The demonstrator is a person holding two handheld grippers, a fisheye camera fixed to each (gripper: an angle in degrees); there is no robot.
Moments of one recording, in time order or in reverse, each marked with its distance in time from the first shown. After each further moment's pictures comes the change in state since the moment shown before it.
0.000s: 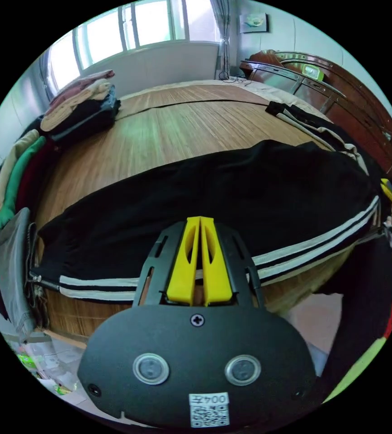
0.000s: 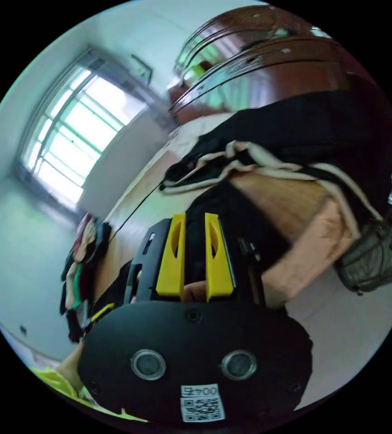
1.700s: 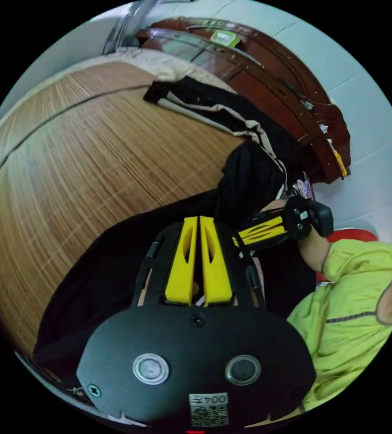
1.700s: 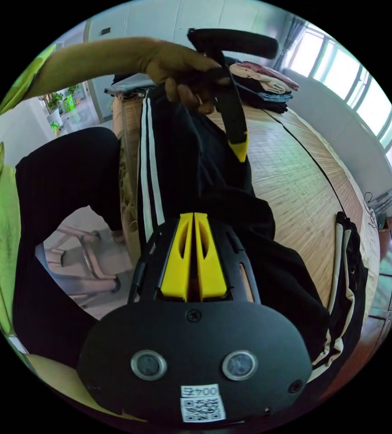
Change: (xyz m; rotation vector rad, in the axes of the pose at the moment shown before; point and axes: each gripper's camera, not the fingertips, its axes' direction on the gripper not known) left arm 0.008 -0.352 0.035 -0.308 0.552 0.334; right arm -0.370 0.237 0.148 -0.609 -0.266 -1.631
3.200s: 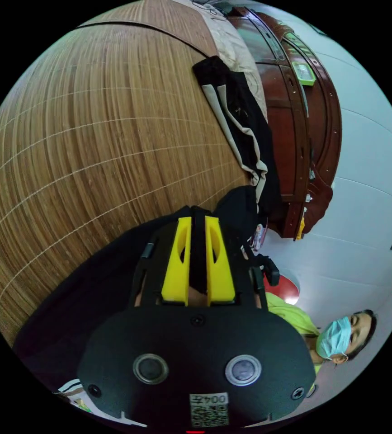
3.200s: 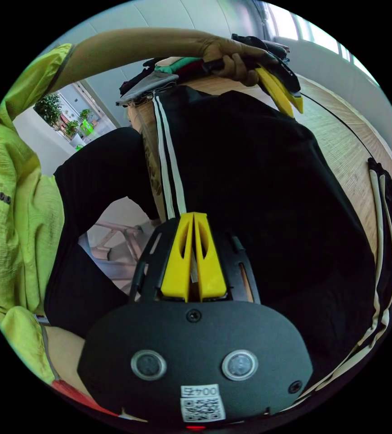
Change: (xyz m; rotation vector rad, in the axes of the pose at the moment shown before) left arm -0.205 -0.242 -0.101 -0.097 0.441 -0.397; right arm 0.064 0.051 0.069 -0.051 -0.310 0.138
